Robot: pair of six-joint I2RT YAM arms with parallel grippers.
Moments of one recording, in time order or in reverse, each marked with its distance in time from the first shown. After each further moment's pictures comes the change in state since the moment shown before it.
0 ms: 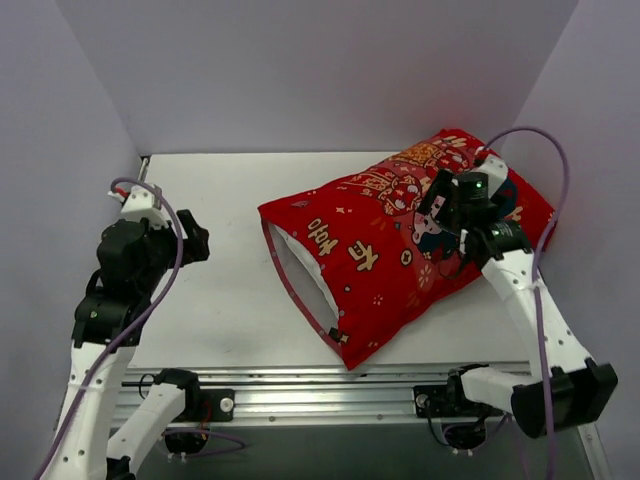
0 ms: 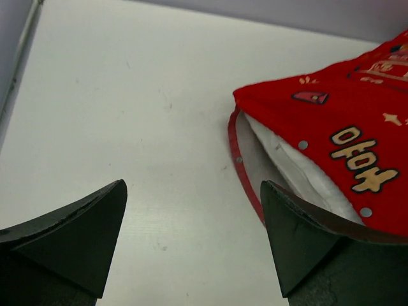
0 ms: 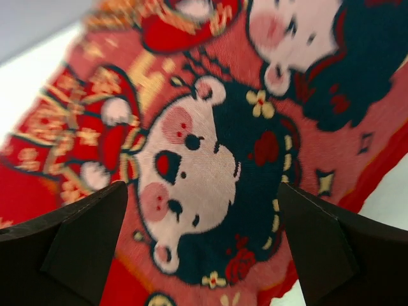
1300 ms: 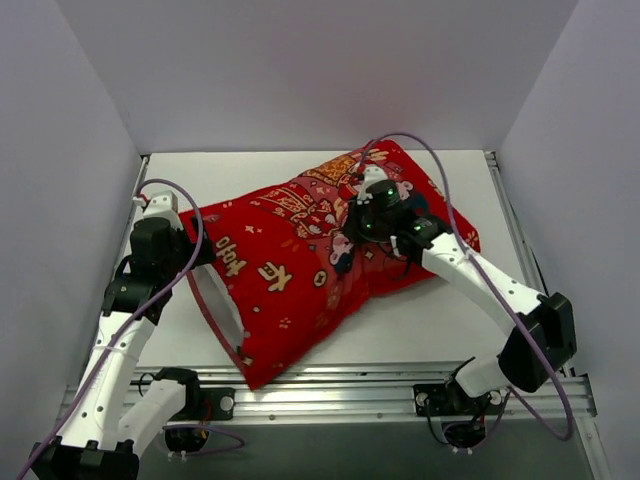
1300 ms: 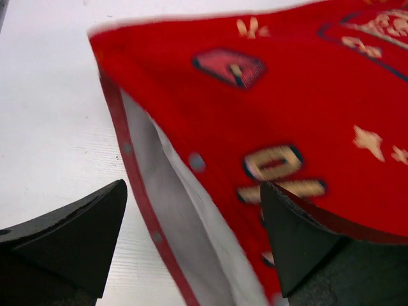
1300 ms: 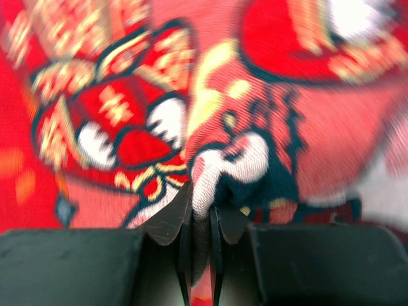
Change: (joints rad) left arm 0.033 0.134 -0.213 0.103 -0.055 -0.036; right arm 0.419 0.374 0.017 0.226 -0.347 -0.140
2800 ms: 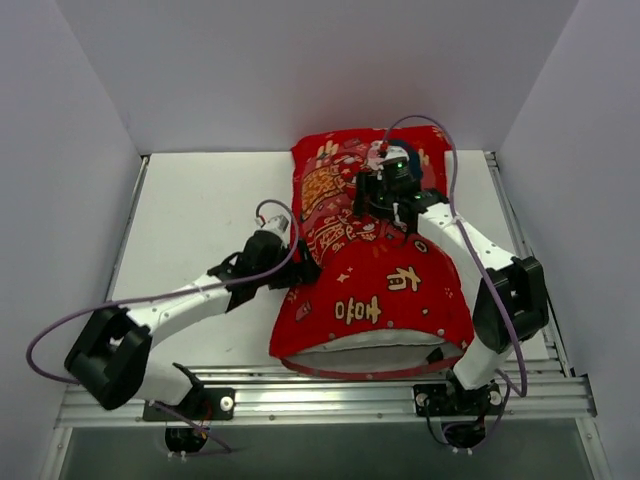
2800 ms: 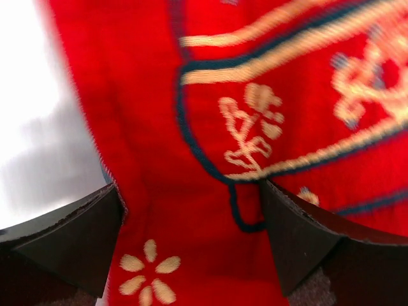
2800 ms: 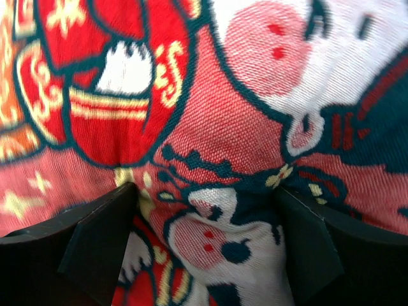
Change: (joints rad) left arm -0.520 0.554 -0.107 0.544 0.247 -0.478; right arm -0.243 0.188 0.106 -0.006 0.070 0.036
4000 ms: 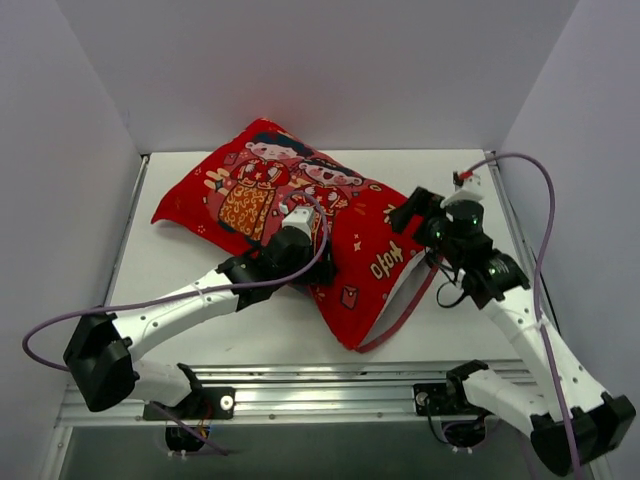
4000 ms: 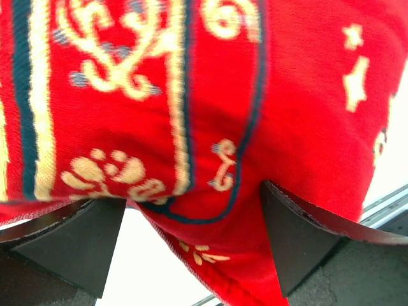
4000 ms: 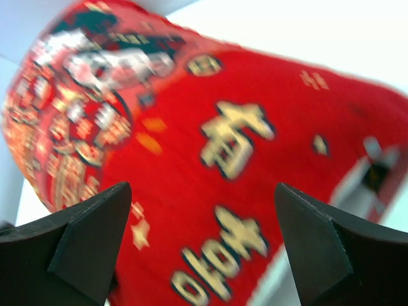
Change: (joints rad) left arm -0.219 -0.066 0.205 -0.264 -0.314 0.134; right arm -0.015 -0.657 -0.329 0.013 0.053 0.214
